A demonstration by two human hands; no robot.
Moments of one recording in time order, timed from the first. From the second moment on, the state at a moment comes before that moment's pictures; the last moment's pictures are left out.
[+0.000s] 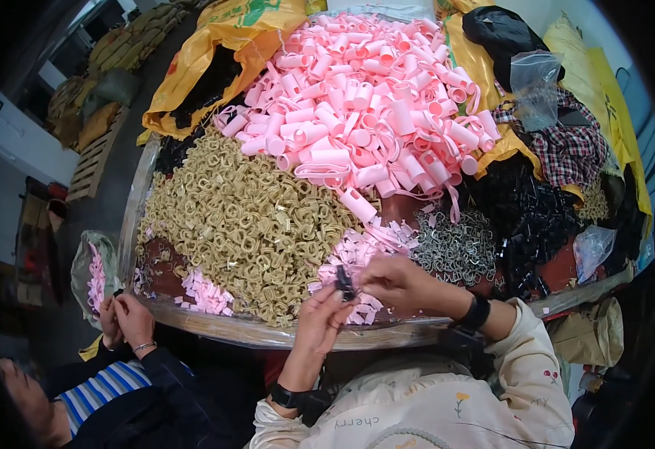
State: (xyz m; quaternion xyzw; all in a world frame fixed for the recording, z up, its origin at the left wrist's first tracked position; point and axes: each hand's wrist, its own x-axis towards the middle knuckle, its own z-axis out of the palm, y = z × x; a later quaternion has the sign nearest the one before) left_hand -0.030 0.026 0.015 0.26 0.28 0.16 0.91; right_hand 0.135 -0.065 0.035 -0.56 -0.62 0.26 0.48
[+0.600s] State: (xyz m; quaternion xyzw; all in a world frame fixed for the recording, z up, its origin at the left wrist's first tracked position) left_hand -0.021 0.032 0.009 0.21 0.27 0.25 0.91; right_hand 0.151 -0.049 0.015 -0.46 -0.26 0.59 0.61
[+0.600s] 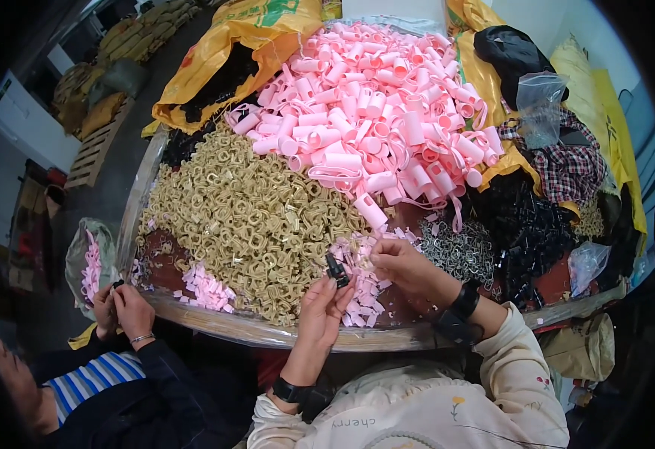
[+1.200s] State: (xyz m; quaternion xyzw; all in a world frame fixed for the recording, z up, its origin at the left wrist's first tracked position) left_hand -0.005 0.012 -0.002 0.19 0.21 0.23 0.93; right_hand 0.139 -0.065 0.022 -0.65 -0.59 0.15 0.45
